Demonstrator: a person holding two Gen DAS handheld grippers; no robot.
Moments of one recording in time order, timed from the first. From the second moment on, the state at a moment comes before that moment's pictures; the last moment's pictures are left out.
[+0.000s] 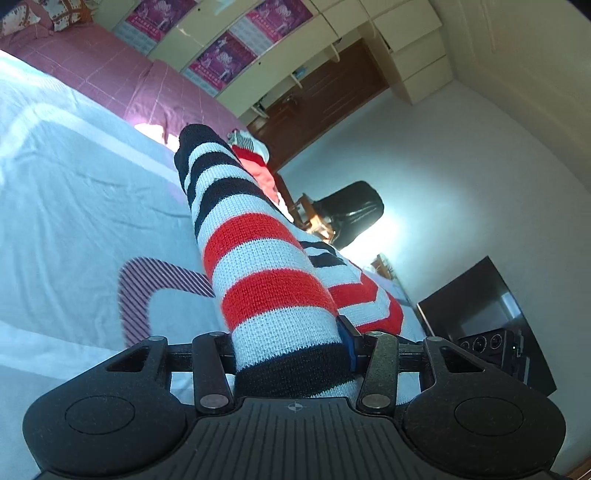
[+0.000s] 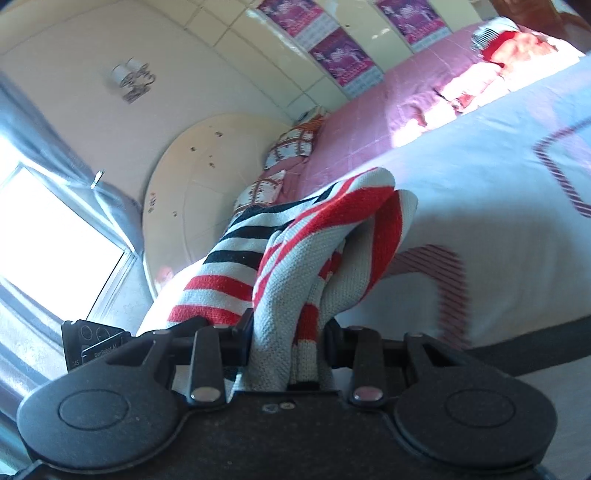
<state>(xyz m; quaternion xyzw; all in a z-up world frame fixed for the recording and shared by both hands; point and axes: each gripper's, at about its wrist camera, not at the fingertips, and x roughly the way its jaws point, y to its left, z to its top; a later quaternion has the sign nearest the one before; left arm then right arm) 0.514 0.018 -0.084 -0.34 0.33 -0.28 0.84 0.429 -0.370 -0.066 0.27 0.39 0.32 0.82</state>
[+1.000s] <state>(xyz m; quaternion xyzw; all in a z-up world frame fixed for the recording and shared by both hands) 0.314 0.295 -0.106 -0.30 0.27 -0.02 0.91 0.367 -0.120 -0.088 0.22 0.44 0.39 0.78</state>
